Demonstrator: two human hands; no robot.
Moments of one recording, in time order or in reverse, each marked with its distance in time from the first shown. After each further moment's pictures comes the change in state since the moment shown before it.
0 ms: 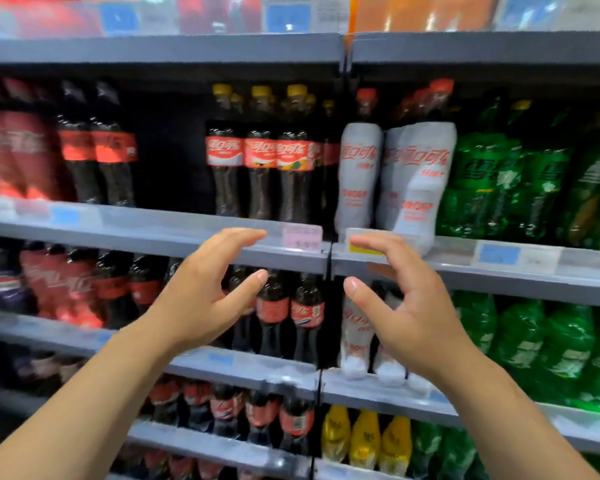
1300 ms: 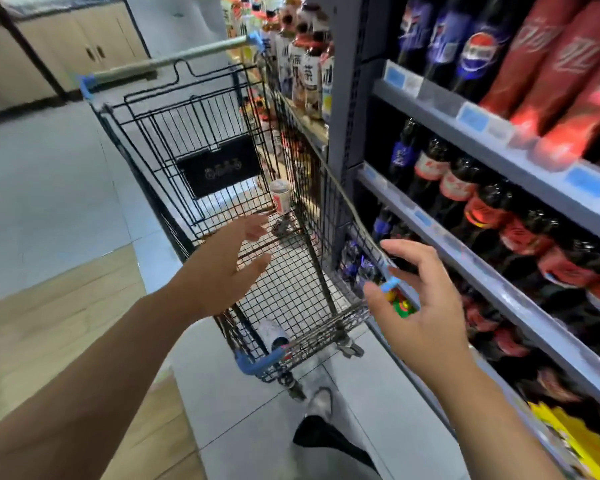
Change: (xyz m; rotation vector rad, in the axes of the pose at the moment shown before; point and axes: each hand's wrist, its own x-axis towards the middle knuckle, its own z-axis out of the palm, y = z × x) left_hand -0.507 -0.194 -0.315 0.306 -0.091 -1.129; right_hand -0.150 -0.195 0.541 0.631 -0.614 0.104
